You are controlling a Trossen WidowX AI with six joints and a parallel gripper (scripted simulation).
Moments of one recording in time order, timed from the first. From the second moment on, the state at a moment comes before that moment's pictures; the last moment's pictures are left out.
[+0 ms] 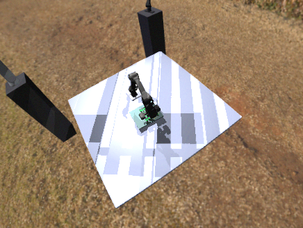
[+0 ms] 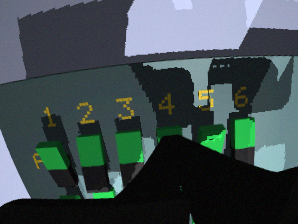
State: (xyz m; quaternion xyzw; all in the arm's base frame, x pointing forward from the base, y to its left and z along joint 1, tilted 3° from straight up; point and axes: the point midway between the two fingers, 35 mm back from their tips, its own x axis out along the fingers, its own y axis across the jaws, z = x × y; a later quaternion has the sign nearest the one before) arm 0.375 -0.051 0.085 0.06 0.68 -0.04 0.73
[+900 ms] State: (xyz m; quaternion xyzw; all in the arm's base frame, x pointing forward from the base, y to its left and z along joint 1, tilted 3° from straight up) arm 0.344 0.019 0.131 0.06 0.67 -0.03 0.74
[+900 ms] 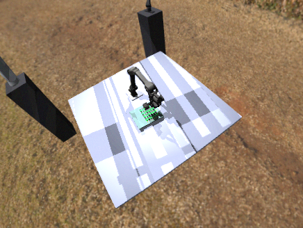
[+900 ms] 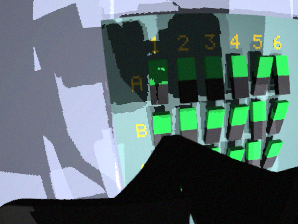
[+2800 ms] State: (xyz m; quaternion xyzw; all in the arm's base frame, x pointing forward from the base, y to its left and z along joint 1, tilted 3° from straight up) arm 0.345 0.021 0.089 0.06 0.68 -0.03 0.73
